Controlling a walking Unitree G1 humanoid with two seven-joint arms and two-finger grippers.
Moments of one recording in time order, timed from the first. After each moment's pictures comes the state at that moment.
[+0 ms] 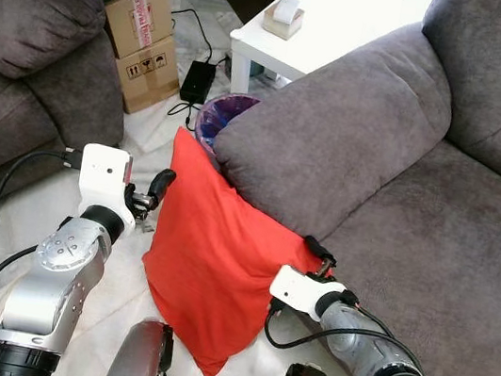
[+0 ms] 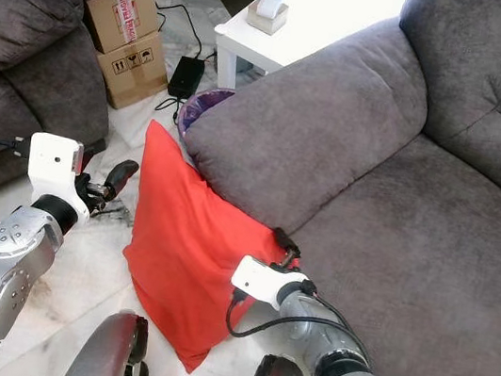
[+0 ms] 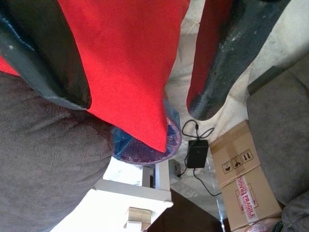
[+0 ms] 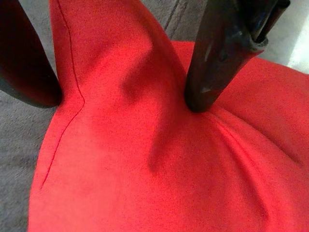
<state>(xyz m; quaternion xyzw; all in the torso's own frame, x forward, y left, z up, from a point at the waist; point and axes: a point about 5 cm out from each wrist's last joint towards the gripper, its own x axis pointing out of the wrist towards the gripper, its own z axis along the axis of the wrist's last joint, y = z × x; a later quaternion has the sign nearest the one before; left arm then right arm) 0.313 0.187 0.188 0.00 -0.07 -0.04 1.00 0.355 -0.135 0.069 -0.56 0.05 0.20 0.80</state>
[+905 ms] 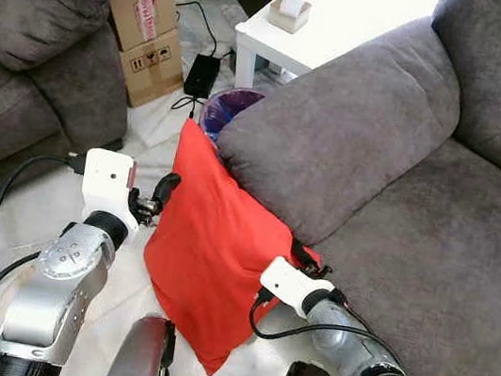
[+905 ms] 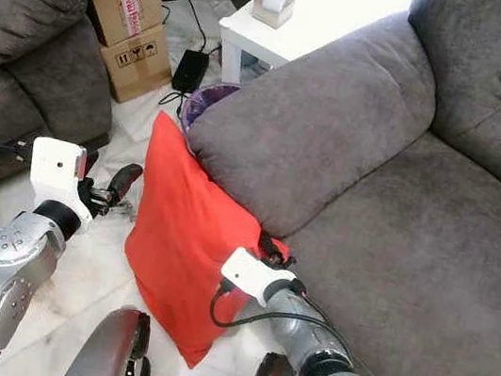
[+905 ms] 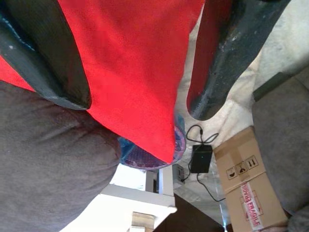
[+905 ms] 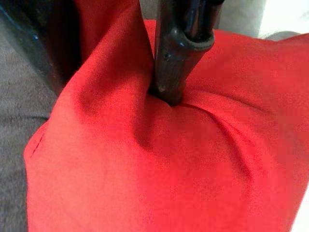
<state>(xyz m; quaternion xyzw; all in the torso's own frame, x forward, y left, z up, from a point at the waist) 0.305 0.176 0.186 -0.01 -0.07 -0.05 1.00 0.351 -0.114 0.069 -0.48 0.03 0.21 0.85</state>
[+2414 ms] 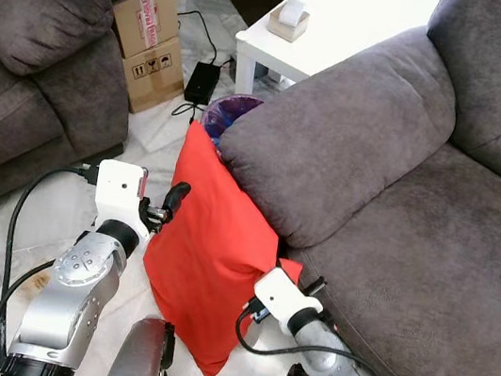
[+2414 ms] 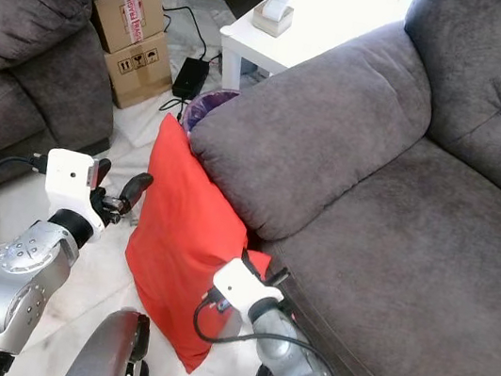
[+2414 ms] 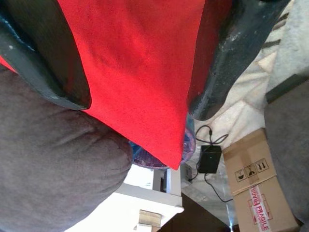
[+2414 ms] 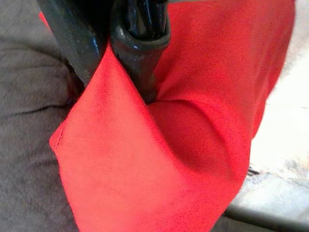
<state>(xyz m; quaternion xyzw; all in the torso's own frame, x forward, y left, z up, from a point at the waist) 0.310 0.166 0.170 -0.03 -0.06 -0.06 1.00 0.320 -0.097 0.047 -0.32 0.01 0.23 0.92</state>
